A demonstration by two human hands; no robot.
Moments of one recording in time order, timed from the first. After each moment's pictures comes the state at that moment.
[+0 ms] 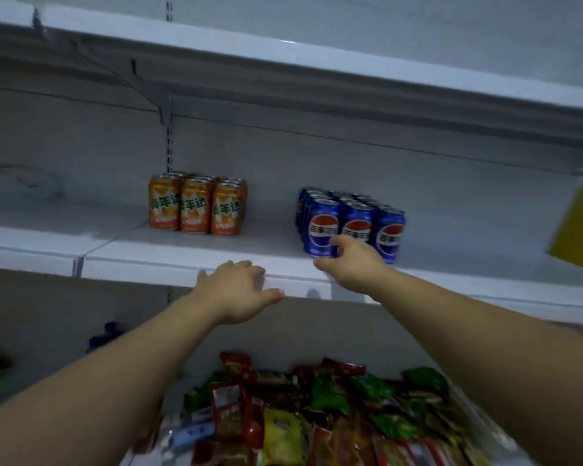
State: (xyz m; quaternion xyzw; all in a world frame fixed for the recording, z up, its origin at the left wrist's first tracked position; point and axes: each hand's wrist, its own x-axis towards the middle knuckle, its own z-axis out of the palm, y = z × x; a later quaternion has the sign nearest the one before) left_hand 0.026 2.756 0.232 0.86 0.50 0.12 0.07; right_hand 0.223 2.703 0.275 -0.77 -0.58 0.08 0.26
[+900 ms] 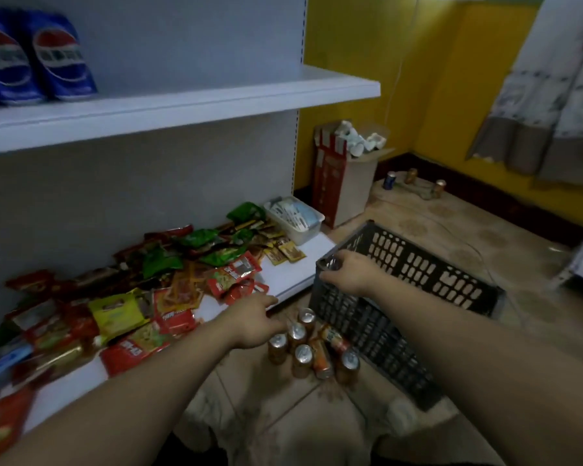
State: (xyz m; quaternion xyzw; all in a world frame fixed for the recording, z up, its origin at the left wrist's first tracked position) left_hand 0.290 2.462 0.017 0.92 0.22 -0.14 0.29; right_hand 0.449 2.322 0.063 -0.93 -0.26 0.23 0.15
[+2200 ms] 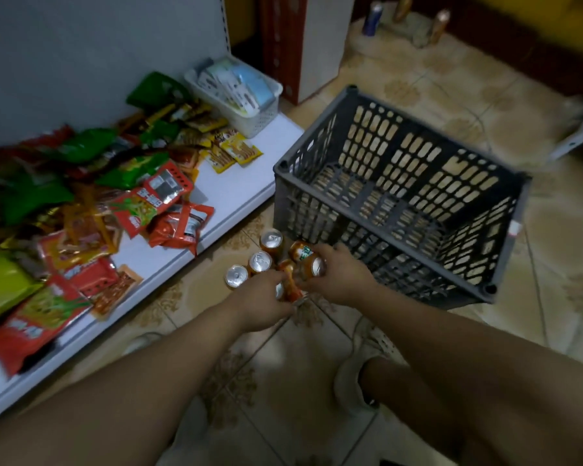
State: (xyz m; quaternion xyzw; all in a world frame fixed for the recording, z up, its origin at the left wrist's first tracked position) left_hand 0.413 2.435 -0.172 0.87 0.12 -0.23 0.42; right_hand 0.514 2.289 -0.171 -0.91 -0.19 0.33 0.15
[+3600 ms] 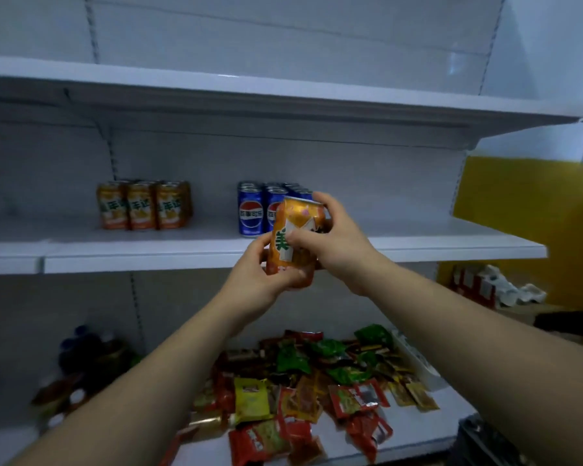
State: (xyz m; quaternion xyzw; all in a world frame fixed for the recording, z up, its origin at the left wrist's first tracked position) left_hand 0.095 2.568 0.256 0.70 0.25 0.41 0.53; right_hand 0.232 2.518 0.299 -0.57 -0.53 0.24 0.58
